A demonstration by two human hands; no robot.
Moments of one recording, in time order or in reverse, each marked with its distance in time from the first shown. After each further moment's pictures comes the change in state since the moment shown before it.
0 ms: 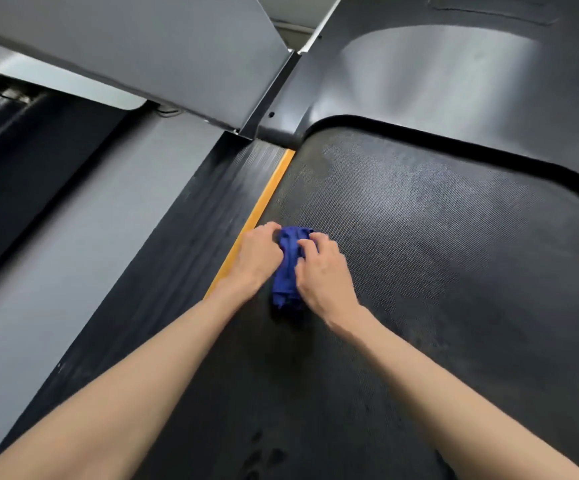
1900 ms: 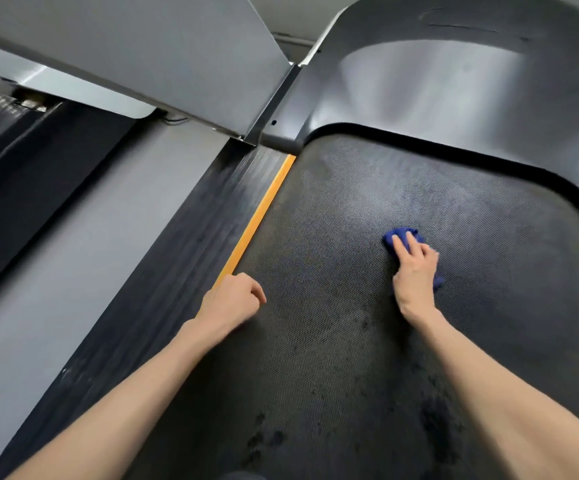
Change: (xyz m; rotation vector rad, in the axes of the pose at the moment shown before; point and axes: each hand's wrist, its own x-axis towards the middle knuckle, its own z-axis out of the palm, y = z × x) left_hand -0.079 -0.024 -0.034 0.199 -0.346 -0.113; right_hand -0.015 0.146 -0.014 -0.044 0.160 0.246
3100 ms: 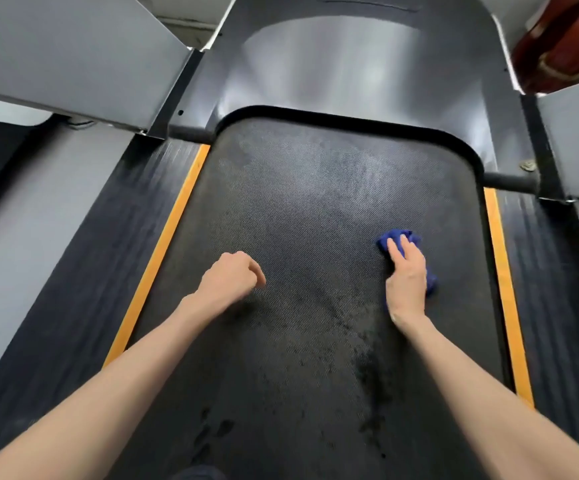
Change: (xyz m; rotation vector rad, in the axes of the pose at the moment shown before) left_hand 0.020 0.091 0.036 0.005 -0.065 0.137; right_hand -0.067 0.087 -0.047 0.104 0.121 0.300
